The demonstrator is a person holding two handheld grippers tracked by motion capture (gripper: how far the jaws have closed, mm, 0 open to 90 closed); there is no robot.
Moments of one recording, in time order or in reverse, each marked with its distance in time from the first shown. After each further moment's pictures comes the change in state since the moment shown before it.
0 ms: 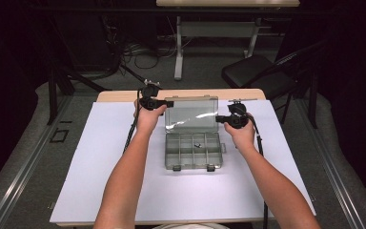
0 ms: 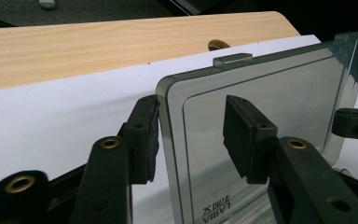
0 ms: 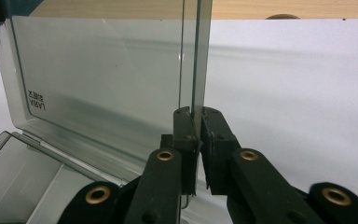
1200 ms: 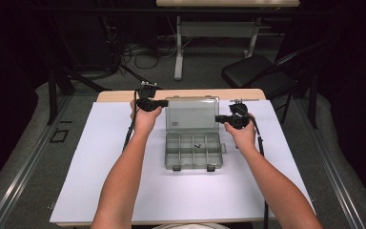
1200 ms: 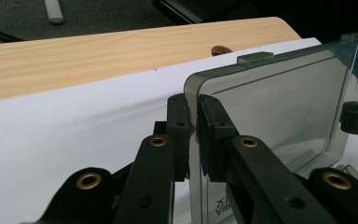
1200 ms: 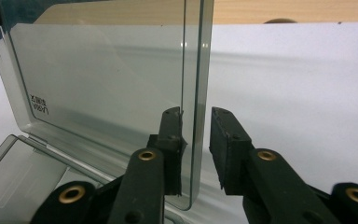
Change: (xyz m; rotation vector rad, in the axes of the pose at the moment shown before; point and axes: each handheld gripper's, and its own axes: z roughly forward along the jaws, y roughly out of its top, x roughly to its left) left arm 0.002 -0.006 -0.012 -0.044 0.016 0.036; right arm 0.000 -0.001 -0.004 -0.041 0.012 0.003
